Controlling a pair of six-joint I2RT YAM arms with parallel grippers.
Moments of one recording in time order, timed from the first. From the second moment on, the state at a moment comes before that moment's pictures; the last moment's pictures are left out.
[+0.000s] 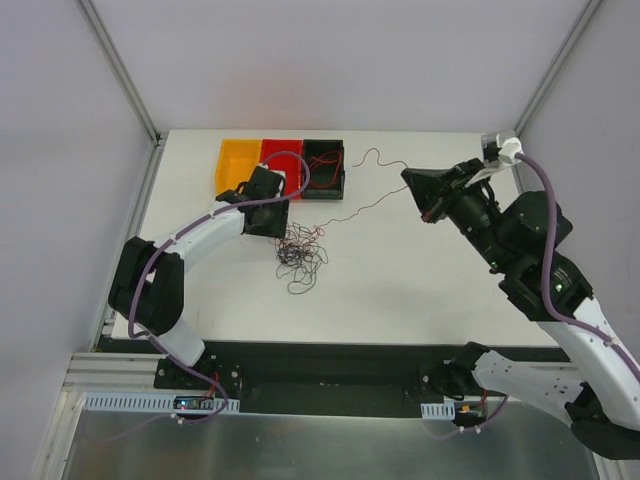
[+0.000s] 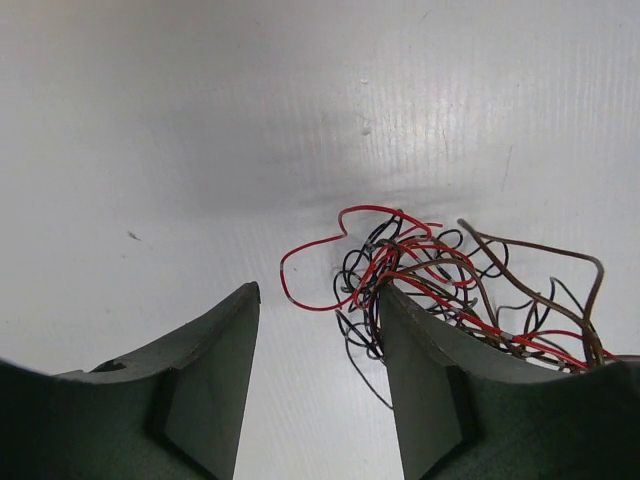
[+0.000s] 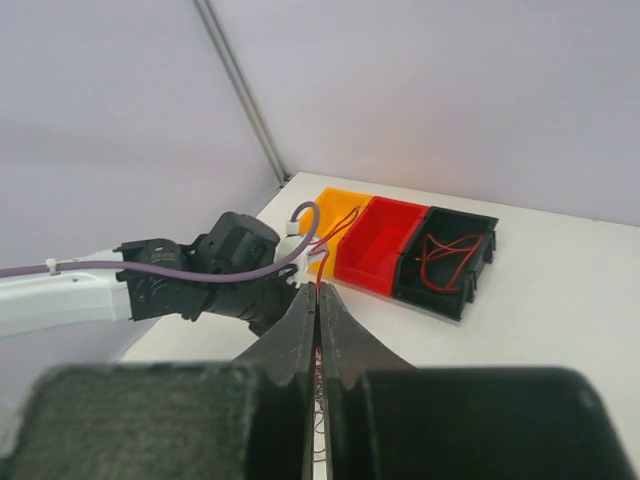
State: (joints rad) left arm -0.46 1.62 1.16 -0.56 -0.08 -0.29; right arm 0.78 0.87 1.30 -0.32 0.15 0.29
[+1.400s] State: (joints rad) left arm -0.58 1.51 1.14 -0.51 0.11 -0.30; right arm 0.78 1.08 1.77 -0.38 0.15 0.19
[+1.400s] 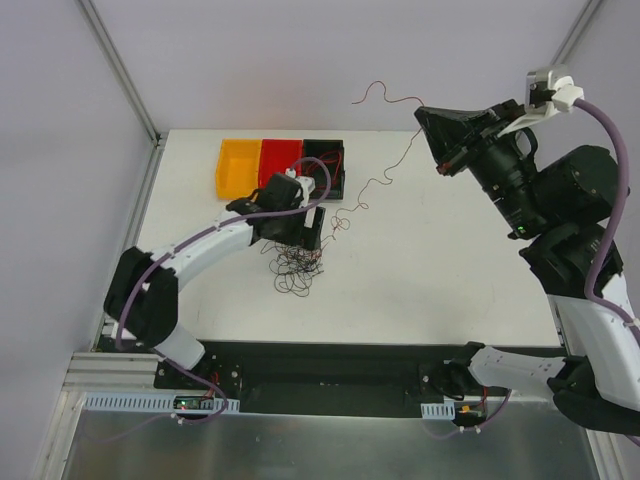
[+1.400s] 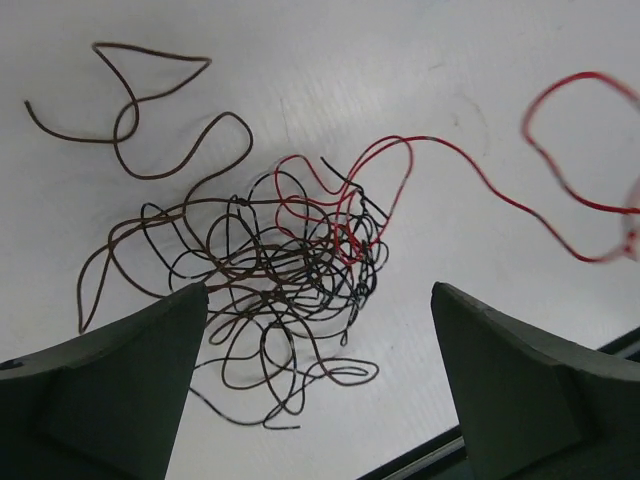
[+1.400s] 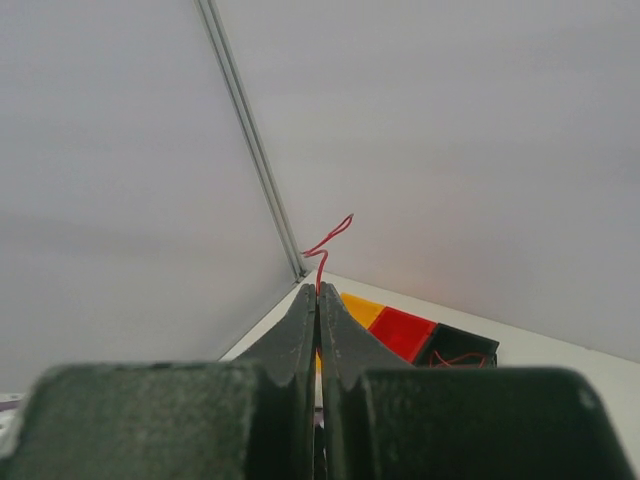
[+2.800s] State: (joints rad) left arm -0.03 1.15 1.02 -0.72 0.05 -0.37; right arm 0.78 0.88 1.57 -0.46 0.27 0.04
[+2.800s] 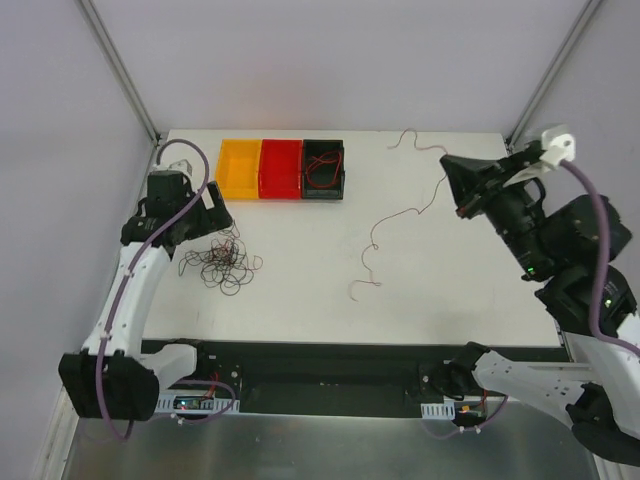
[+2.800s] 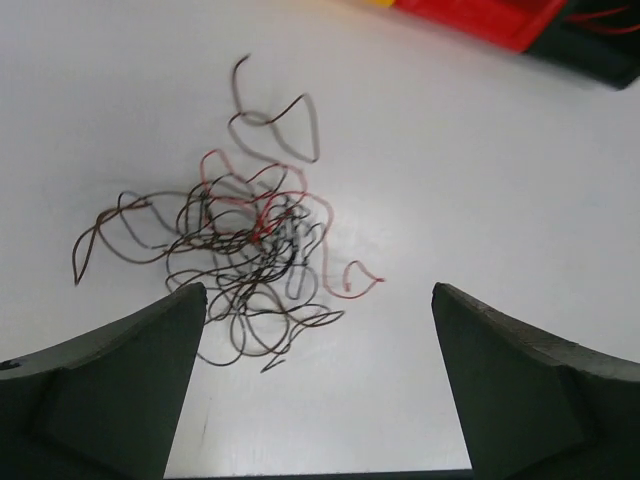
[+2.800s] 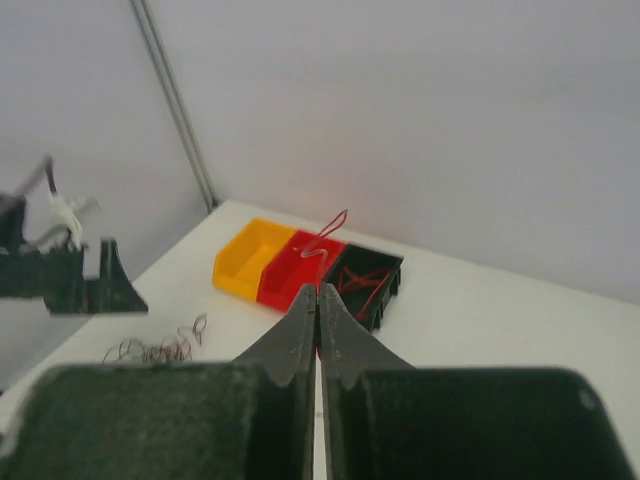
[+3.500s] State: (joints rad) left arm -0.26 1.32 1.24 -0.51 0.37 -0.39; right arm 0.78 1.12 0.81 -0.30 -0.18 0.42
